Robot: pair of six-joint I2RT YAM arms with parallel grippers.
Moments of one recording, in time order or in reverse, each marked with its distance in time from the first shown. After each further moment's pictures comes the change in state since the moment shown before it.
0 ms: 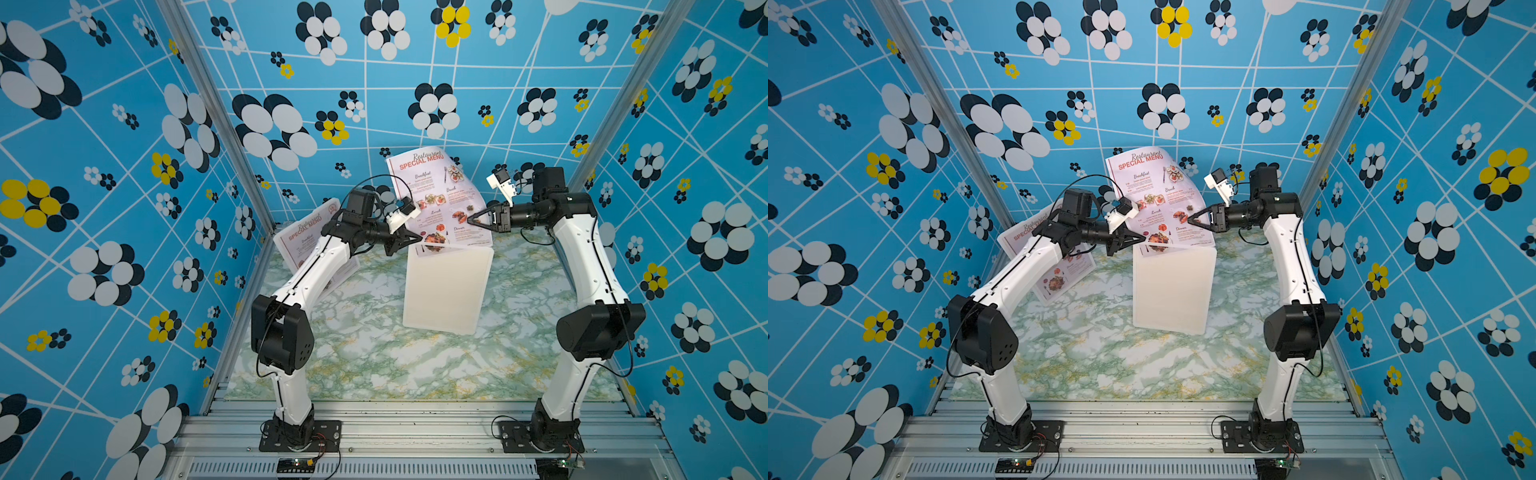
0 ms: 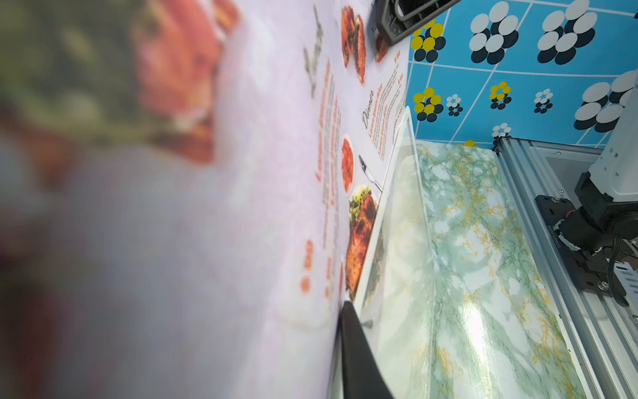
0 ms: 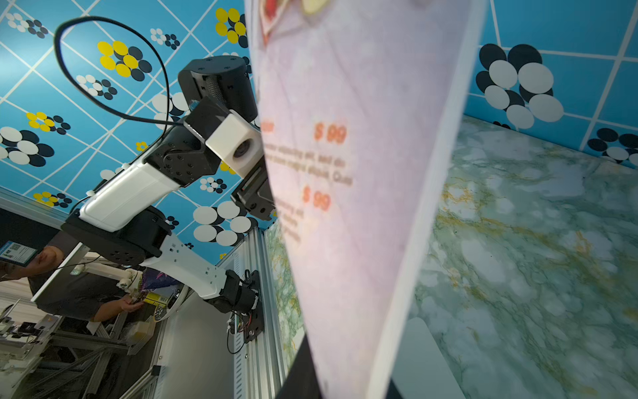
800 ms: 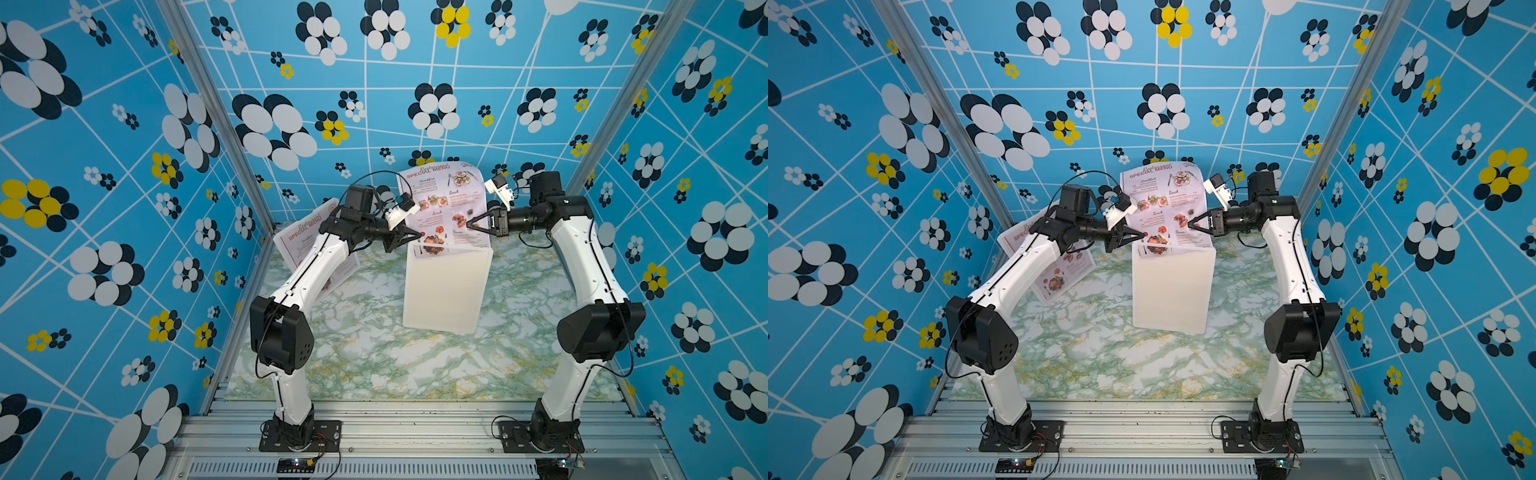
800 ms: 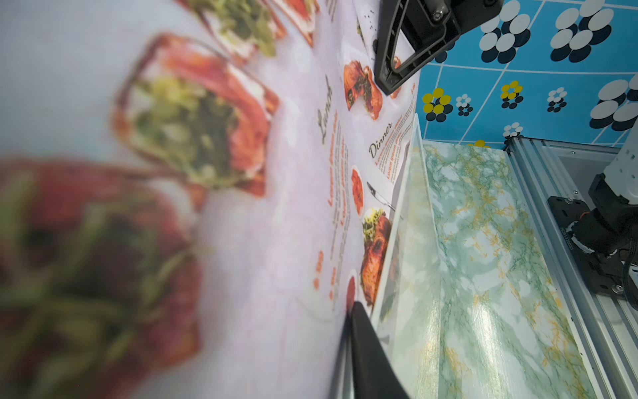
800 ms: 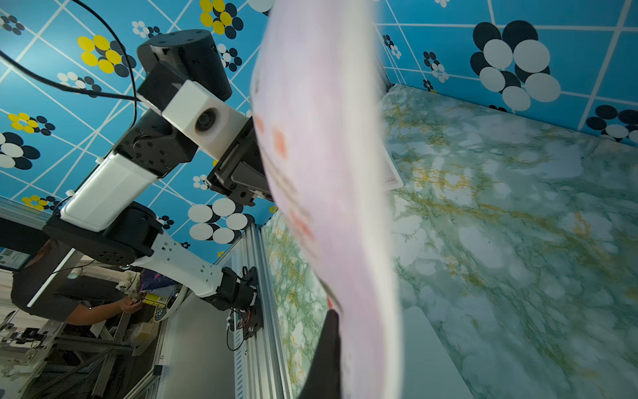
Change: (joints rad) left arm 0.007 0.003 0.058 -0.036 -0.026 0.005; right arm 0.004 -0.015 -0.061 0.014 0.025 0.000
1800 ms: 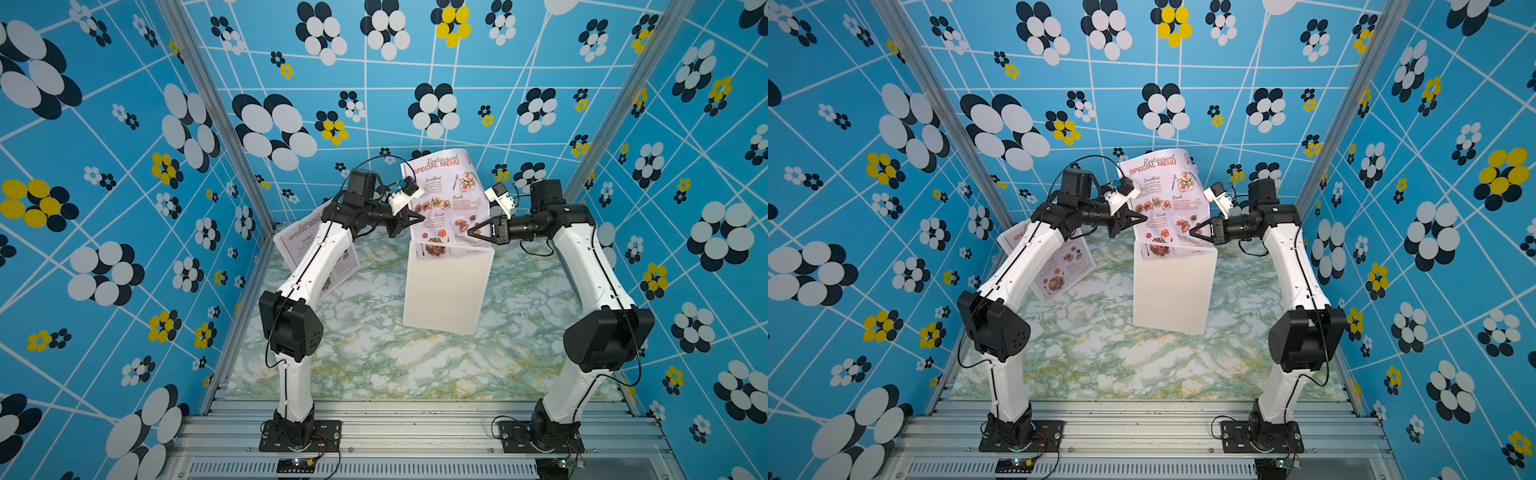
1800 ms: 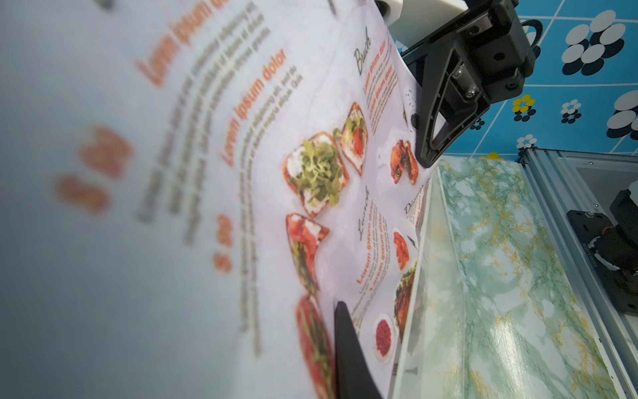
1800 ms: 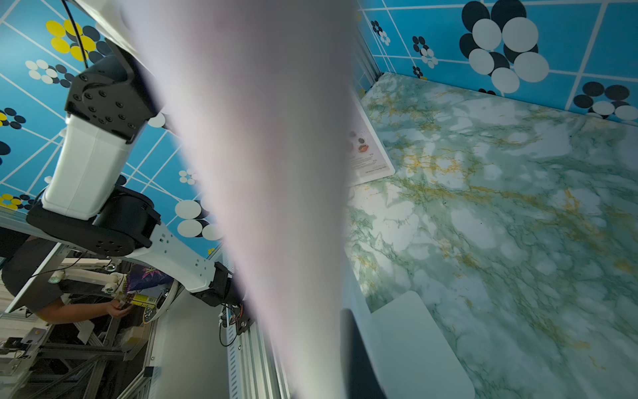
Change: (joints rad) left arm -0.003 0.129 0.286 -0.098 -0.007 0.000; right arm -0.005 -0.085 -0.167 0.066 0.043 0.002
